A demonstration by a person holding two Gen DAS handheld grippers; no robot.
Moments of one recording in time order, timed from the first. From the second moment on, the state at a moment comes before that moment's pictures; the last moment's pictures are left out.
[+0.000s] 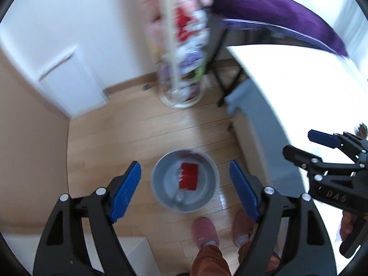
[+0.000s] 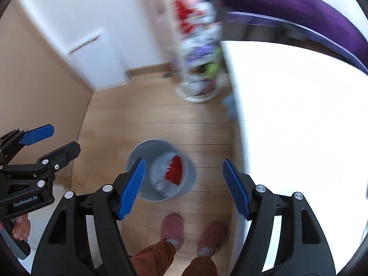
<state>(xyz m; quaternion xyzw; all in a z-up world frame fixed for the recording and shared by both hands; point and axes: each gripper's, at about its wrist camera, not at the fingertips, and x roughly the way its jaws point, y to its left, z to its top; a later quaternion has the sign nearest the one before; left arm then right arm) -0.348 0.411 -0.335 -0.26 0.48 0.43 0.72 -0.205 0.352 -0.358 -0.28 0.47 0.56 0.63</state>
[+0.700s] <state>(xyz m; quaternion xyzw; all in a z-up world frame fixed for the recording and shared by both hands) -0.012 0.231 -0.184 -0.08 0.49 0.12 0.86 0.062 0.022 -0.187 -0.07 0.46 0.23 0.85</state>
